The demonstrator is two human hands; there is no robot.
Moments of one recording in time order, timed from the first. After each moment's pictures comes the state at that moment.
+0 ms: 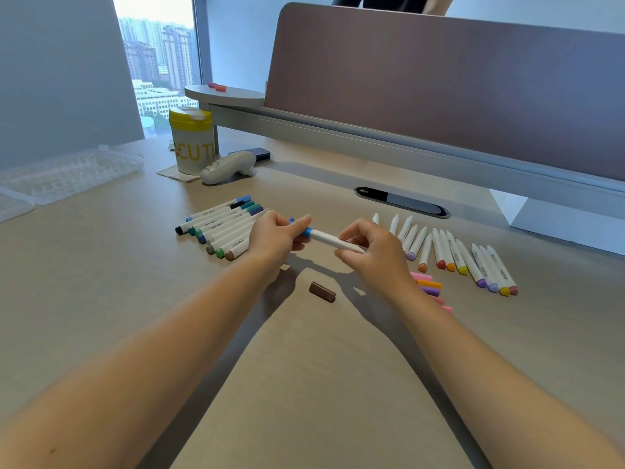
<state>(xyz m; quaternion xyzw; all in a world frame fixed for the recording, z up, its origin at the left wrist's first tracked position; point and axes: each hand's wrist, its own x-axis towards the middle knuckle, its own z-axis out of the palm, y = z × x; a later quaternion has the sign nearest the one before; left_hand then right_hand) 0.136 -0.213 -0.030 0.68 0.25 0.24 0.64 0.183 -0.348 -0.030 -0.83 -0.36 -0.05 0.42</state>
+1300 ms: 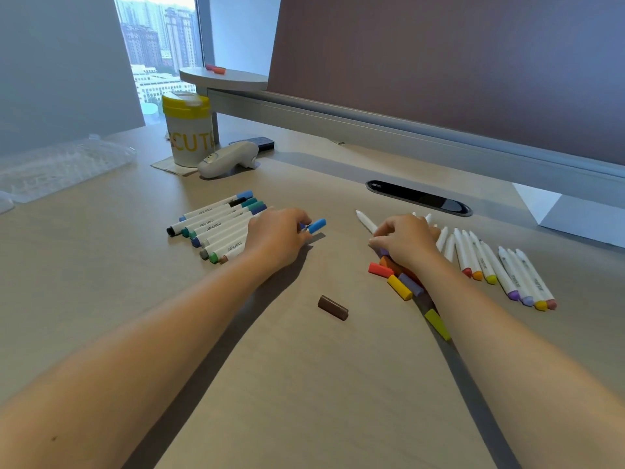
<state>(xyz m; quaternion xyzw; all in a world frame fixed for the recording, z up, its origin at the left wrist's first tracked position) 0.164 -0.180 -0.042 0.94 0.19 0.18 0.20 0.266 -0.336 -0.036 -0.95 -0.21 -0.01 0.22</state>
